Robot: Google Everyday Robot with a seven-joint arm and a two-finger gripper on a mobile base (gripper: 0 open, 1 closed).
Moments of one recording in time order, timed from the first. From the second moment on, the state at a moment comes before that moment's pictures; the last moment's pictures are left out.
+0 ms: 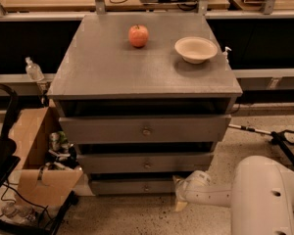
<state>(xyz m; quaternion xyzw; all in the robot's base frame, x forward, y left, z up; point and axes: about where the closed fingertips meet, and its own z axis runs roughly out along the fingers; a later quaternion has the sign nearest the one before) 0.583 -0.165 0.190 -0.70 0.68 -0.05 0.19</state>
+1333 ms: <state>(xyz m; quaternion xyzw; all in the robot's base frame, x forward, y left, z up) 0.589 -0.163 0.190 -0.71 0.68 -0.05 0.17</state>
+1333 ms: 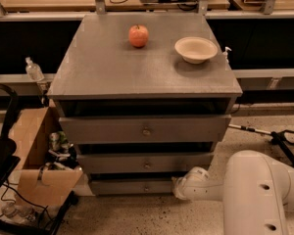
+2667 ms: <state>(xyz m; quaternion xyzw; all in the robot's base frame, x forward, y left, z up) 0.592 -0.162 0.194 -0.71 0.68 -0.05 0.18</state>
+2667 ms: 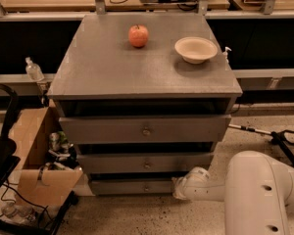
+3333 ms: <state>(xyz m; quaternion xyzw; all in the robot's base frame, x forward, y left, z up) 0.591 -0.161 0.192 -0.71 0.68 -0.05 0.18</state>
